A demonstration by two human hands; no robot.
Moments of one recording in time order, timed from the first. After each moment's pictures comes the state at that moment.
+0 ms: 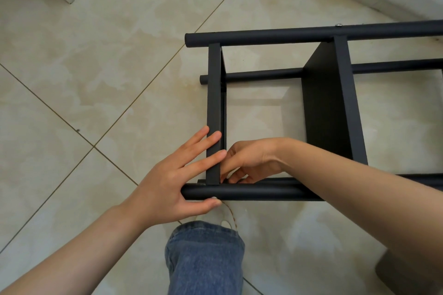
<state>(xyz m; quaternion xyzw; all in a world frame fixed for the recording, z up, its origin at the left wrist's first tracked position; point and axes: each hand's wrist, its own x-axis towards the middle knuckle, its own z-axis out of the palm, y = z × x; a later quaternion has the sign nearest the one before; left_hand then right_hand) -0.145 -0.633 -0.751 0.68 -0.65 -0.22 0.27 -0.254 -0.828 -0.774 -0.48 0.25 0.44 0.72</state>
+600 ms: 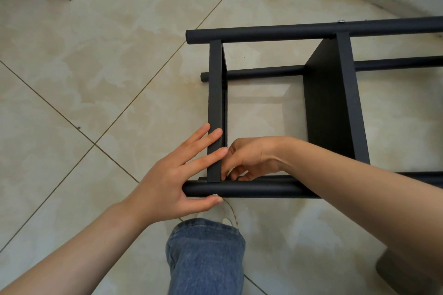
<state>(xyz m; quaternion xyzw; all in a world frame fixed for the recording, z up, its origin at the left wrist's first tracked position) -0.146 -0.633 -0.753 0.67 -0.65 -0.22 0.27 -0.252 -0.823 -0.777 -0.50 0.27 0.42 0.71</state>
